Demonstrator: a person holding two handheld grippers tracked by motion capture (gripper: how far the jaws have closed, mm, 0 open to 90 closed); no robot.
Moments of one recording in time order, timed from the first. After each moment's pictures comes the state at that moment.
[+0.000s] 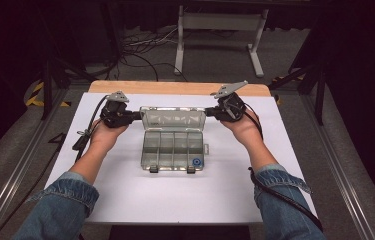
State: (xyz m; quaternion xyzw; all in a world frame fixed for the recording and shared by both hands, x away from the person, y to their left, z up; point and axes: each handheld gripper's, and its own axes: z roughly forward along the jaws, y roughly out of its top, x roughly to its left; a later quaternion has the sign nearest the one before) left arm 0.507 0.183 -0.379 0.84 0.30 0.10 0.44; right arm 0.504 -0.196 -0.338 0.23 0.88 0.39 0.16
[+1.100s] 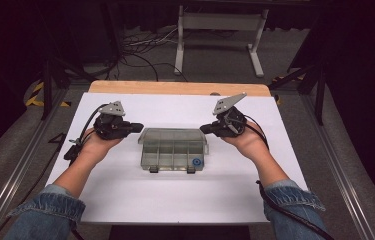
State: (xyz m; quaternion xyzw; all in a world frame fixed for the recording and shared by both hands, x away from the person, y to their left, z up) left arm 0.463 0.185 -0.370 0.87 0.22 0.08 0.43; right arm 0.458 -0.187 -0.336 0.17 0.91 0.38 0.10
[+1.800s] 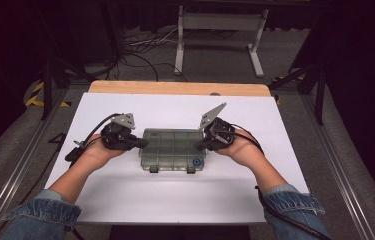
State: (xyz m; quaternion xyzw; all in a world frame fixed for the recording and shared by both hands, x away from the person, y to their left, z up) left arm 0.448 0.165 -0.377 0.92 0.16 0.02 0.36; right arm 0.443 -0.158 -0.355 0.14 0.95 0.29 0.04
